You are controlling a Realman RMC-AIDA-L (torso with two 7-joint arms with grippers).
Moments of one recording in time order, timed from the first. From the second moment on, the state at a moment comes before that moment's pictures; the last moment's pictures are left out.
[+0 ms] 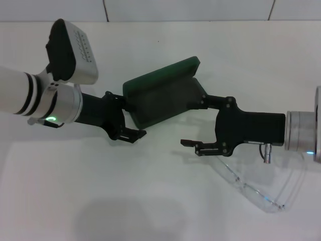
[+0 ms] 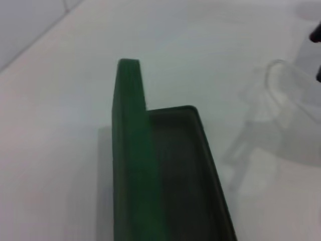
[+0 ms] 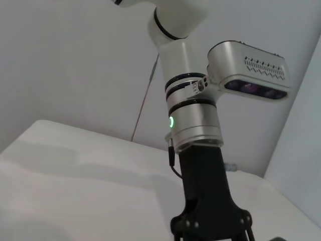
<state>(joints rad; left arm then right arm) -0.63 -2.08 1.16 0.77 2.22 1.19 -1.52 0.60 2.02 -1.45 -0.37 -1.22 -1.33 0.55</state>
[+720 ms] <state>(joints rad) -0.64 -2.07 1.10 0.80 2.22 1.18 -1.52 0.60 2.02 -1.45 -0.36 -1.22 -1.32 0.55</state>
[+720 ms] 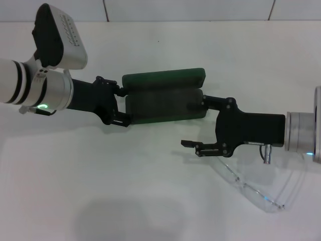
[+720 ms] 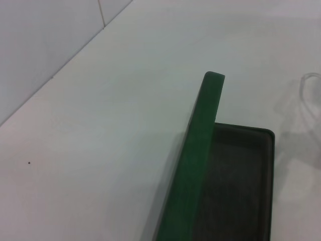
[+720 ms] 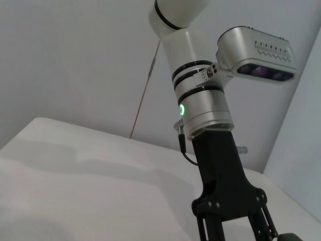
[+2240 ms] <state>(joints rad) -0.32 -2.10 1.11 0.12 0.87 1.56 -0.48 0.69 2.01 -1.40 -1.41 -2.21 -1.67 2.24</state>
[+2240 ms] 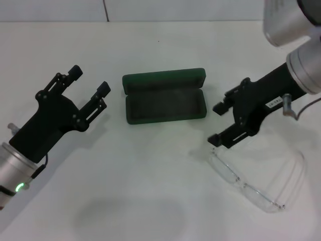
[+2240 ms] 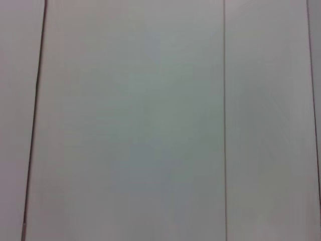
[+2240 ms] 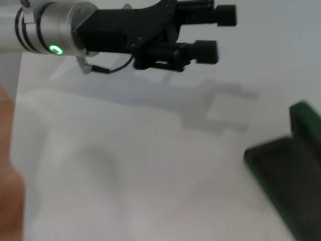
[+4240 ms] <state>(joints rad) -0.39 -2.10 1.12 0.07 0.87 1.51 -0.47 0.73 2.03 -1.90 -1.36 -2.46 -1.58 2.74</state>
